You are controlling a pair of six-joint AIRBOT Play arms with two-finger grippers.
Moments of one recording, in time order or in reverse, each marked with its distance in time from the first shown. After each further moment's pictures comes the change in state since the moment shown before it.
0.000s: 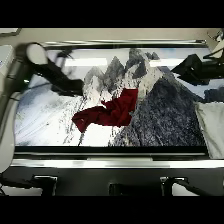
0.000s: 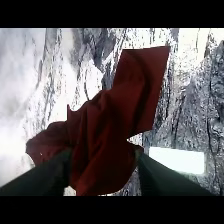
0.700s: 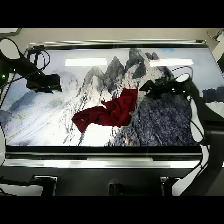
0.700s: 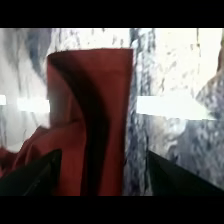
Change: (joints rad) left arm 0.186 0.006 0.000 0.075 -0.044 0.062; right arm 0.192 -0.595 0.003 0.133 -0.341 -0.137
